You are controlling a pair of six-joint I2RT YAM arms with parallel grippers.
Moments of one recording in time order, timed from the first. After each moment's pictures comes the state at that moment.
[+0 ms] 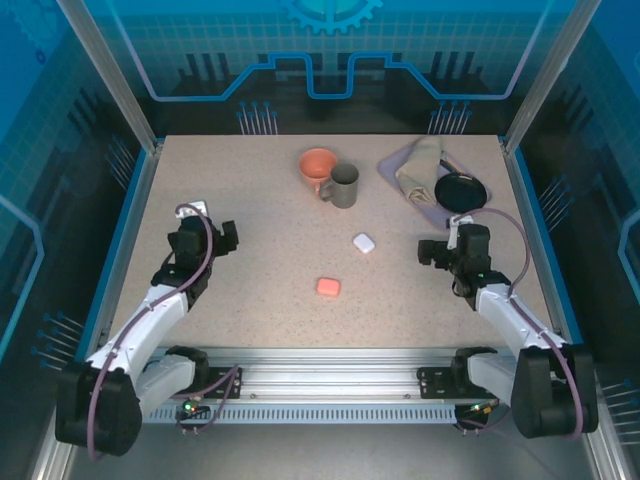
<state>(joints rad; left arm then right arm) -0.13 1.02 0.55 -0.11 -0.37 -0.25 0.03 1.10 0.46 -0.03 0.05 0.09</state>
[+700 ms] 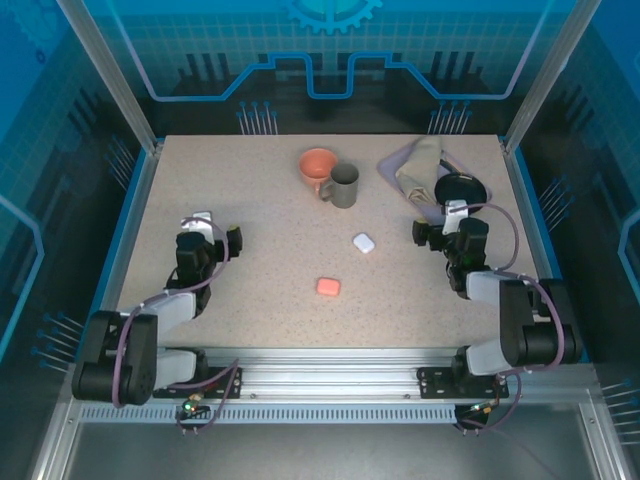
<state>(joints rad) -0.01 1.27 0.30 0.59 -0.09 -0.12 -0.01 1.47 0.42 0.64 -0.09 -0.01</state>
